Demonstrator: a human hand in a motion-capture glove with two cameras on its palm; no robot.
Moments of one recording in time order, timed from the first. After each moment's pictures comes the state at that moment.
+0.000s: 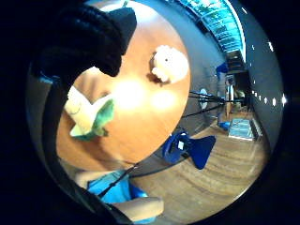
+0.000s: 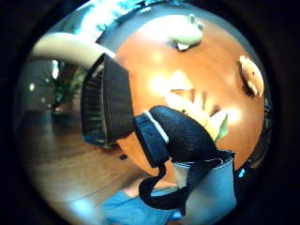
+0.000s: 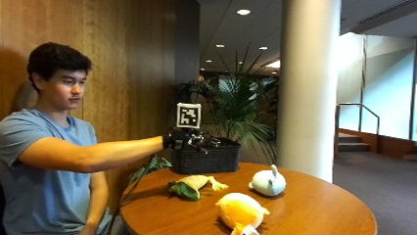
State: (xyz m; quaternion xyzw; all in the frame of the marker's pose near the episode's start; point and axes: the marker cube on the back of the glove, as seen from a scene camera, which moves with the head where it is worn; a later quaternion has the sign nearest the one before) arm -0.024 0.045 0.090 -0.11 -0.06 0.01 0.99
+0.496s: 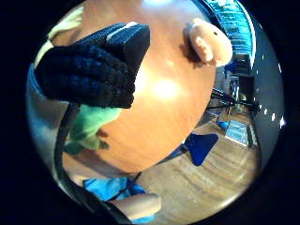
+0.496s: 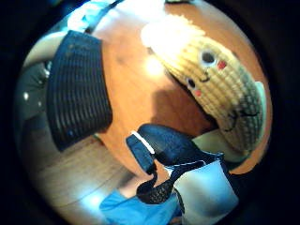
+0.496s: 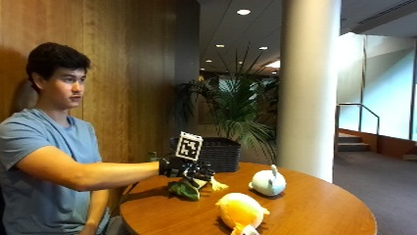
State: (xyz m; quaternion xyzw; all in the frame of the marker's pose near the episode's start) arm -0.054 0.084 0.195 -0.20 -0.02 -0.04 0.98
